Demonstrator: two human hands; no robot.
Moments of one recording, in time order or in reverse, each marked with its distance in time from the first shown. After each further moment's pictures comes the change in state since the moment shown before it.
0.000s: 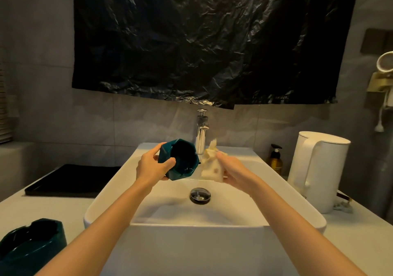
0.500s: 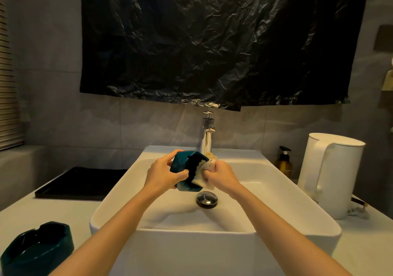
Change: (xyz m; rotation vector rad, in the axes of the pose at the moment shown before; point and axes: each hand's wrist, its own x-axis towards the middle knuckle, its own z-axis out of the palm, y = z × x) left_hand -0.009 0.001 0.003 0.177 -0.153 0.093; right_hand 0.026 0.024 0.033 -0.647 0.146 -0.273
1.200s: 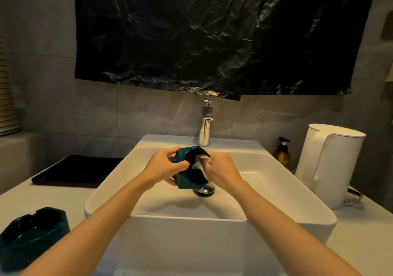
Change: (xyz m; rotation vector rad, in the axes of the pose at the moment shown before) left_hand -0.002 0.004 0.002 -0.042 -0.188 -0.106; right_hand -0.006 0.004 0.000 -0.380 0.073 -0.124
